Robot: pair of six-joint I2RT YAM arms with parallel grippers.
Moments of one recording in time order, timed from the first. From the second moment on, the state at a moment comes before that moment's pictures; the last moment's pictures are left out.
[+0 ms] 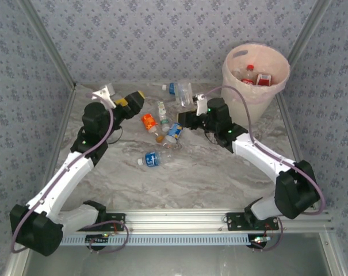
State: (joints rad) left arm -0.38 1.06 0.90 0.08 0.05 -0.76; right arm 0.53 1.41 1.03 0.01 -0.28 0.35
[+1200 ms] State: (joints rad) left arm -0.29 0.94 0.74 -0.05 -0.19 -0.84; right arm -0.07 1.78 1.90 -0.58 -0.20 0.08
